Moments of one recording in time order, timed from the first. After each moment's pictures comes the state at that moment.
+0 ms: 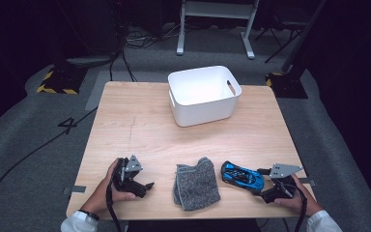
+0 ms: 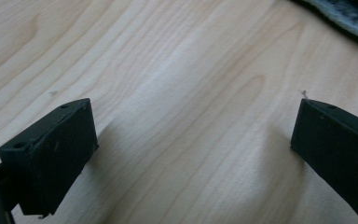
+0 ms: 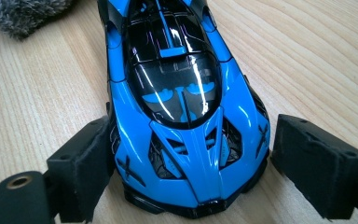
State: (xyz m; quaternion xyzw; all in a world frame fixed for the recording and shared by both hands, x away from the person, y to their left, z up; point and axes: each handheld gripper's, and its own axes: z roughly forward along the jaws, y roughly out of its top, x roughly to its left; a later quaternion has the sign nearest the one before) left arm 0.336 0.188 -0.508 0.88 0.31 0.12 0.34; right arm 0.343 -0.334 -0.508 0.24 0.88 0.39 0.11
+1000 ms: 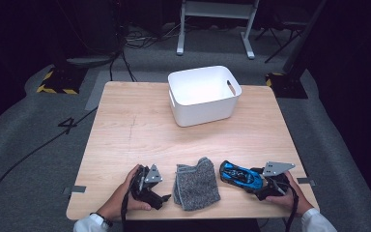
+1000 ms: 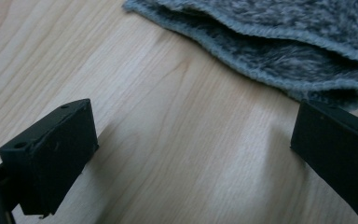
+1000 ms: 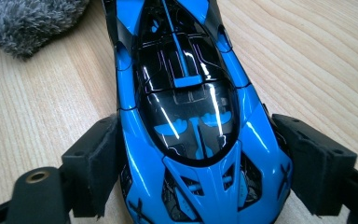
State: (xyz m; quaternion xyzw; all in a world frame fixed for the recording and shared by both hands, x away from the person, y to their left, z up) left arm 0.317 0.131 -0.508 0.90 0.25 0.09 0.34; right arm 0.348 -0.314 -0.505 0.23 0.89 0.38 0.11
